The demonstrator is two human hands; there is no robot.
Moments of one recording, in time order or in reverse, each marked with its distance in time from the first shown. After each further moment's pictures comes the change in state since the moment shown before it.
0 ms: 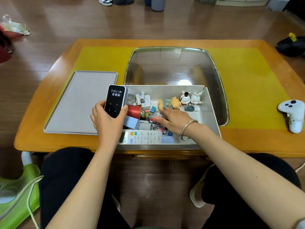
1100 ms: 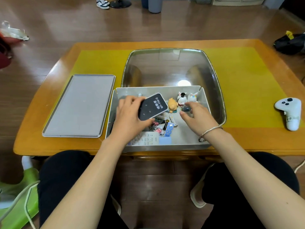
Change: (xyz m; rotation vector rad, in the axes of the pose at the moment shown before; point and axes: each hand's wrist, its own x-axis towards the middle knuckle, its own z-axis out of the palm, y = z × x) left_hand -0.001 0.041 0.022 0.357 -0.440 0.512; right_hand -0.044 0.043 -0.016 0.298 0.382 0.182
